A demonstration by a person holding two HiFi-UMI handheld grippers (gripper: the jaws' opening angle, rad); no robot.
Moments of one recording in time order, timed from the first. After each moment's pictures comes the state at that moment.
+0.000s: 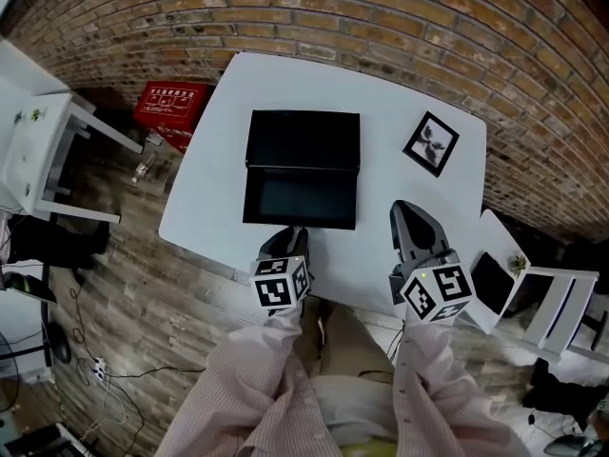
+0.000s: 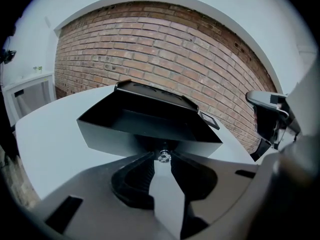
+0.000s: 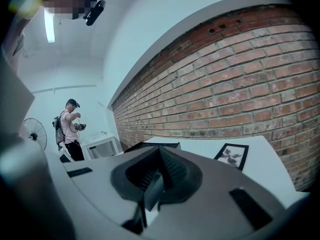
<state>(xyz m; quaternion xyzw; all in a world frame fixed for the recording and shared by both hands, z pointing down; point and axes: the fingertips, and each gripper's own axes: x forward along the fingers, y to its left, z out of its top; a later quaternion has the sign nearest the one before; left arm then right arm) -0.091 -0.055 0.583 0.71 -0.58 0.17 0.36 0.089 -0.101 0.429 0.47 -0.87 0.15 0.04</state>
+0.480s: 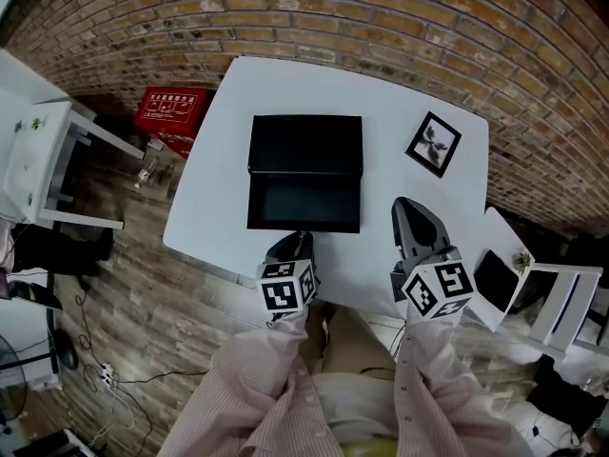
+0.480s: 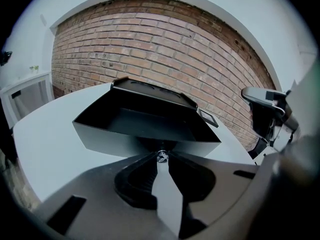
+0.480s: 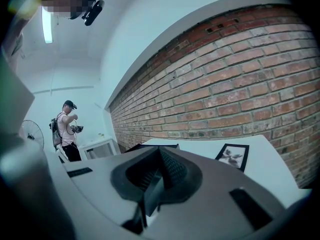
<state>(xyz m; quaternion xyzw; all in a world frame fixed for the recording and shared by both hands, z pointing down) -0.088 -0.056 0.582 0.71 -0.57 0.18 0.37 0.085 -0.113 0.429 0.49 -0.86 0.15 0.03</state>
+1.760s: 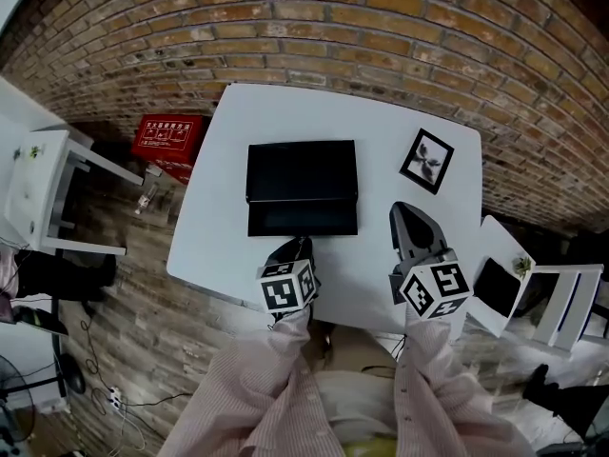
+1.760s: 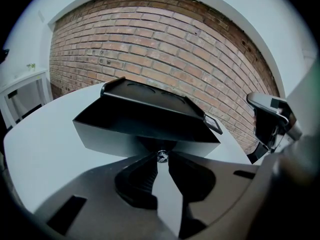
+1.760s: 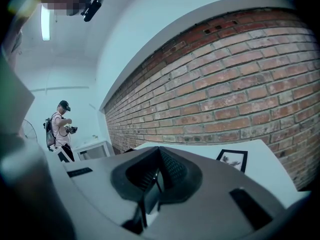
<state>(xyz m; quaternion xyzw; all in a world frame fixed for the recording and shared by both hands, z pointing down) -0.089 -0.098 0.577 0.71 -0.56 0.18 0.38 0.091 -0.143 0.426 0.51 -0.85 0.14 0.02</state>
